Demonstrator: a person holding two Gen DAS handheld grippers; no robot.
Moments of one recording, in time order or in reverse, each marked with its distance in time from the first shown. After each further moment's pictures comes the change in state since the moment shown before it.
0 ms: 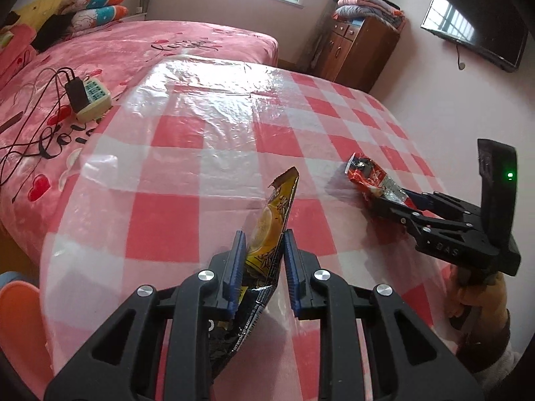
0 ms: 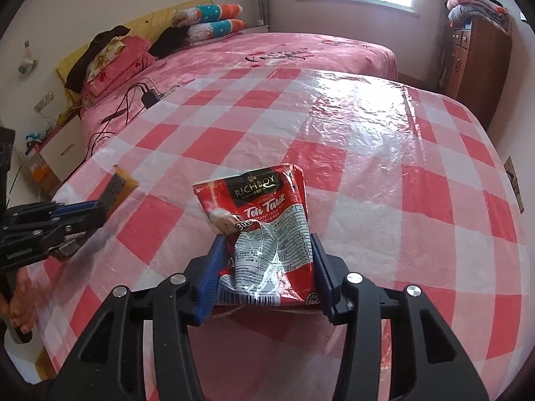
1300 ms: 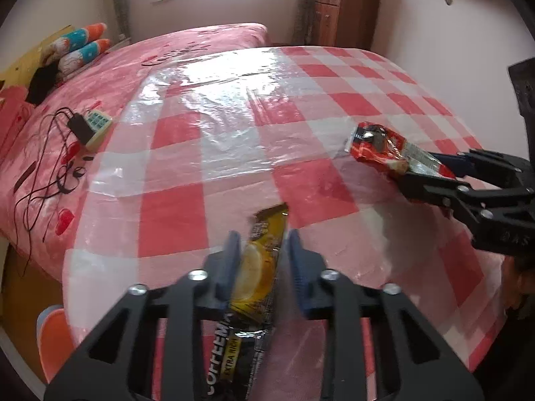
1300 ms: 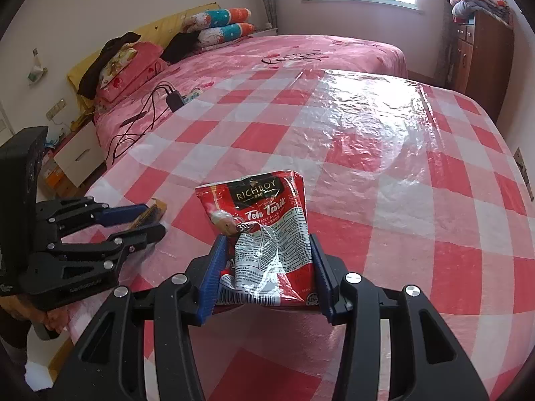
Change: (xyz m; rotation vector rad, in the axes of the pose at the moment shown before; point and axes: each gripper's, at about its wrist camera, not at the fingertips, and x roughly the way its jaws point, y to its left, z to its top) left arm 0.015 -0.021 -0.013 0.225 0.059 0.166; right arm -0.017 0.039 -0.014 0.018 -0.009 0.064
